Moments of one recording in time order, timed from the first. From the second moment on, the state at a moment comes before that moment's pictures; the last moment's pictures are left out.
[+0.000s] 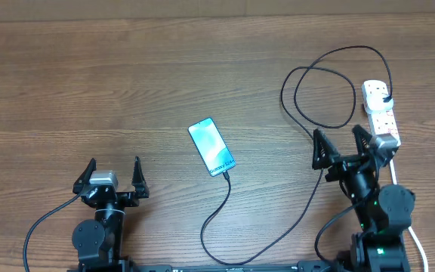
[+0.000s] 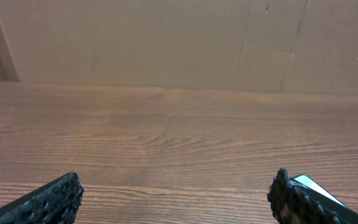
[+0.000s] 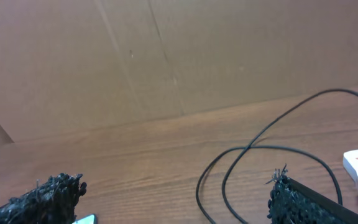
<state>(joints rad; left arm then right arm) 0.13 0.02 0.01 -0.07 0.12 -0.05 -0.01 0.46 0.21 0.20 -0.23 0.28</state>
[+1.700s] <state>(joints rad) 0.13 0.02 0.01 -0.07 0.12 -0.05 0.06 0.01 0.02 -0.03 -0.07 0.21</state>
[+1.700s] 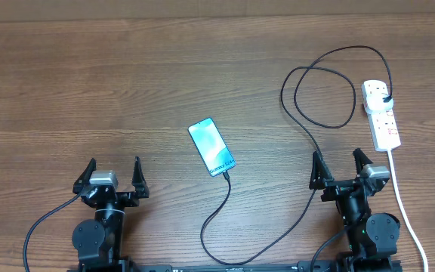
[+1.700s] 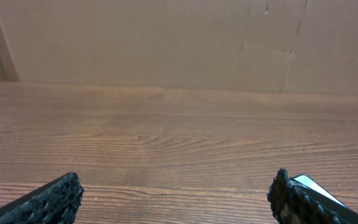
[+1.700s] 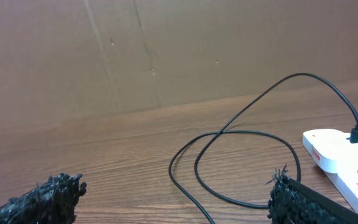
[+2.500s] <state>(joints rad) 0.13 0.02 0.01 -0.07 0.12 -0.05 0.03 0.01 0.02 -0.02 -0.20 0.01</state>
